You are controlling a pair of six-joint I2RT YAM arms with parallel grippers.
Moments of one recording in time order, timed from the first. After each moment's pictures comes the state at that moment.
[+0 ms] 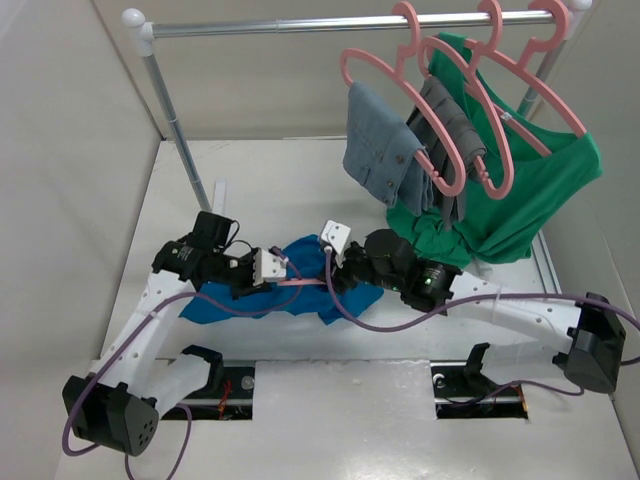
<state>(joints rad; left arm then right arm) -0.30 0.99 0.91 -1.04 0.73 1.09 1.04 1.25 0.91 0.00 -0.04 -0.16</state>
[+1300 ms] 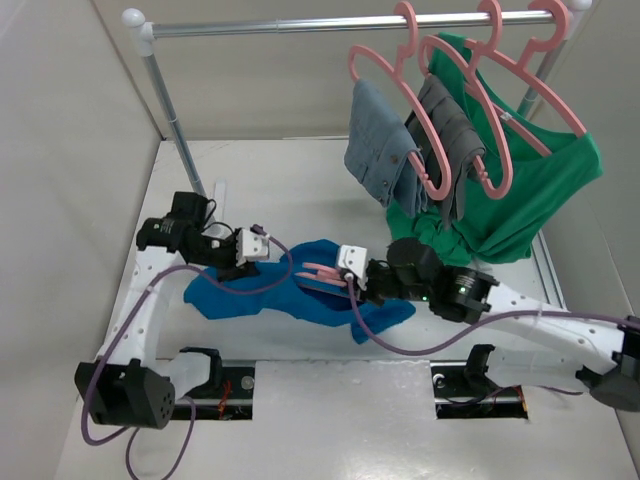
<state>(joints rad) -0.12 1.10 1.08 -1.24 0.84 1.32 1.06 1.08 0.91 -0.31 -0.18 -0.32</state>
